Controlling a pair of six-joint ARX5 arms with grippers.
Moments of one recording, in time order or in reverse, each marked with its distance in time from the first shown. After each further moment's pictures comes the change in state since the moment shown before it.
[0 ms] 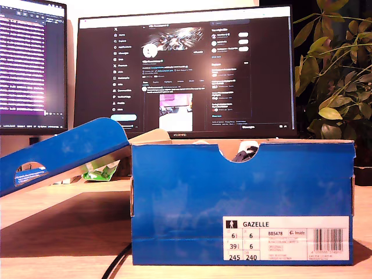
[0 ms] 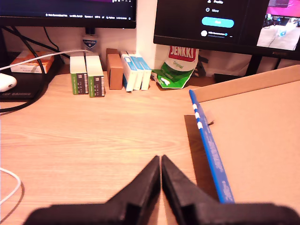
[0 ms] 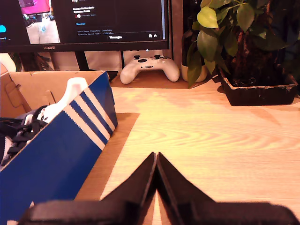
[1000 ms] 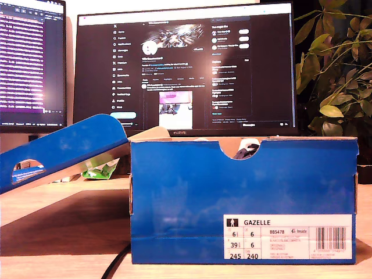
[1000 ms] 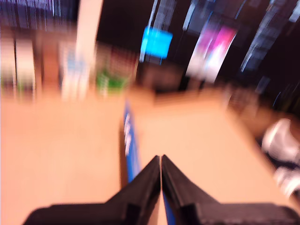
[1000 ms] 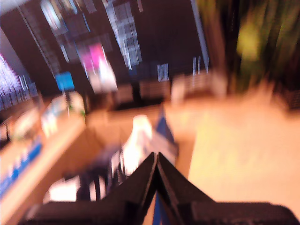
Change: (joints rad) left arm 0.000 0.341 0.306 -0.139 0.231 -0.174; right arm 0.000 0.330 0.396 -0.184 -0.185 0.230
